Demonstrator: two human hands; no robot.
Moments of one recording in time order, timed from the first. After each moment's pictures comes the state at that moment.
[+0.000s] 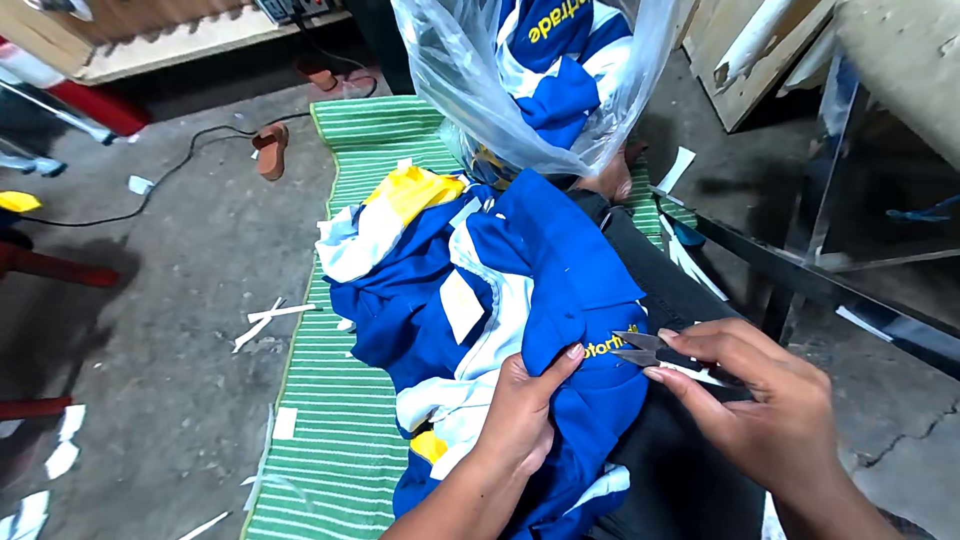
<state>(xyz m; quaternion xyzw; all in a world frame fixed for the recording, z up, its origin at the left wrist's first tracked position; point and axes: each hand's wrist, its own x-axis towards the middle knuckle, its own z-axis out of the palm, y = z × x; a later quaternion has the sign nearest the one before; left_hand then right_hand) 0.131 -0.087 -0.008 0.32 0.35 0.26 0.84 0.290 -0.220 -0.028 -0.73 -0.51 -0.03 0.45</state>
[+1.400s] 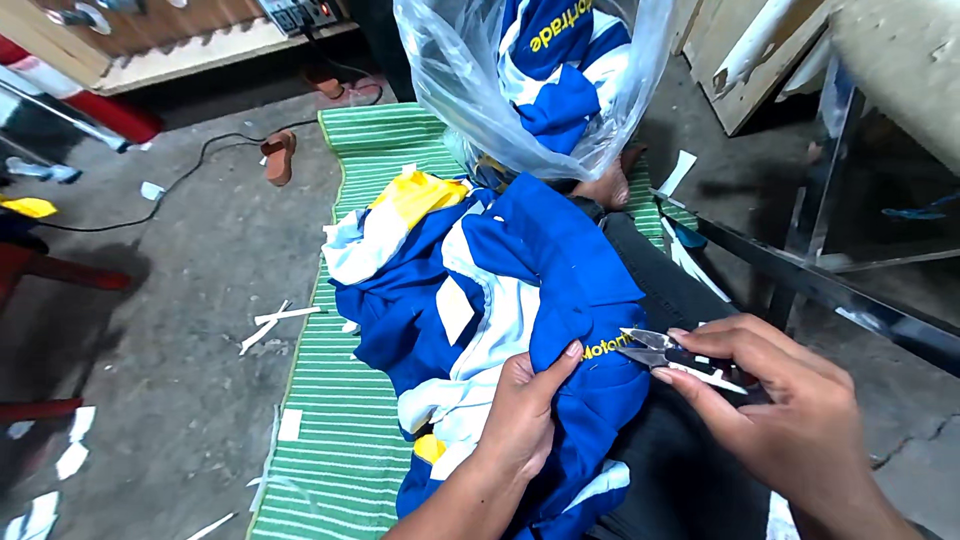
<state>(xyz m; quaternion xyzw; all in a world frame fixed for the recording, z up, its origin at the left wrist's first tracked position) 0.126 -0.085 -0.002 0.34 0.33 0.24 0.85 0.289 -0.223 -0.016 -0.73 -0.51 -0.01 0.45</state>
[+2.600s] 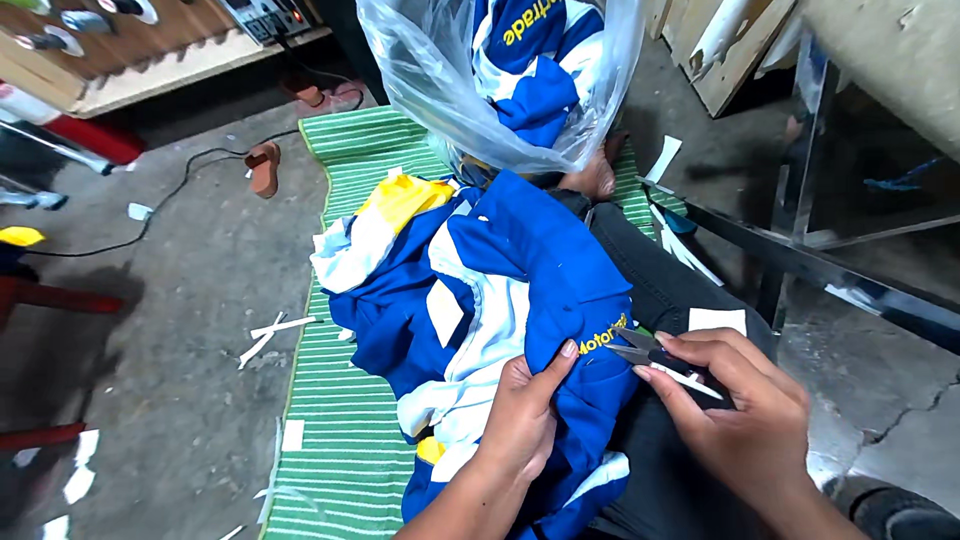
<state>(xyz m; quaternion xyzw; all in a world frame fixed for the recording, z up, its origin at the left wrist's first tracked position) 0.128 -0.092 -0.007 0.33 0.33 0.23 0.85 0.264 -0.228 -0.044 -0.76 -0.44 -0.06 0.47</state>
